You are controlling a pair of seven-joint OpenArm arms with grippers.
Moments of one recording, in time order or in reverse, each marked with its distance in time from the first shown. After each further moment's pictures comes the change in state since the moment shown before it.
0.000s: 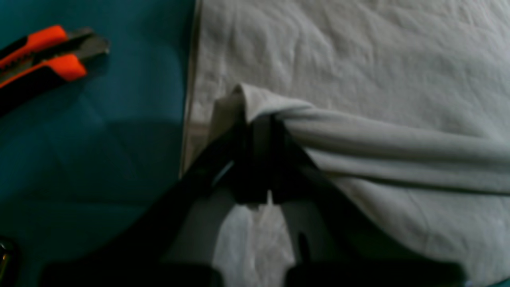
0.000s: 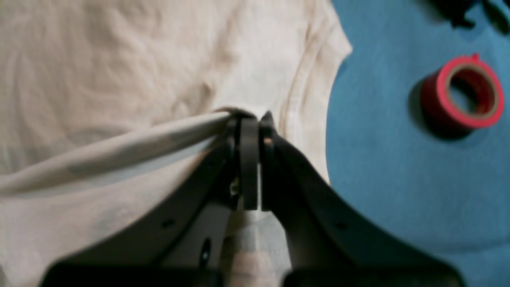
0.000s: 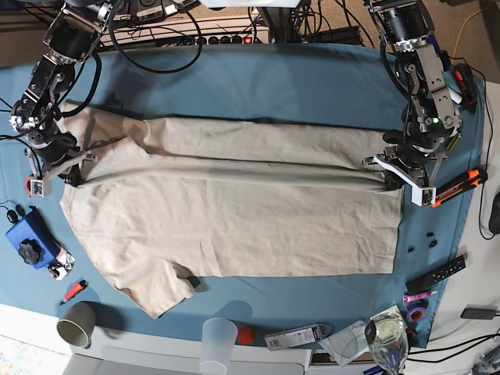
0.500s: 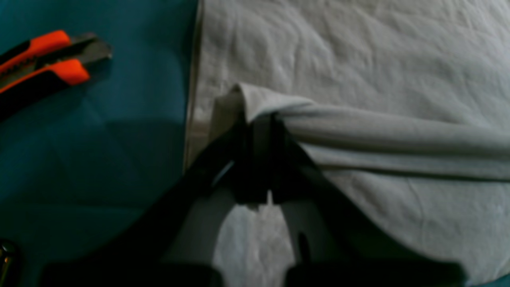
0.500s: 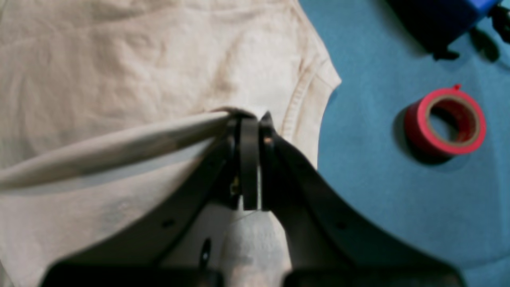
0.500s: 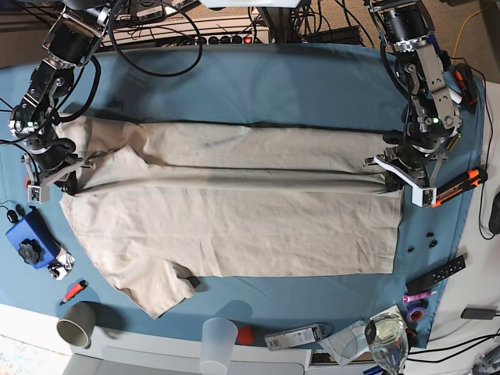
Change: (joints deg) left arm -0.1 0.0 0.0 0.0 0.0 0.0 -0.7; right arm 1.3 0.0 -0.4 0.0 -2.4 0.0 2.6
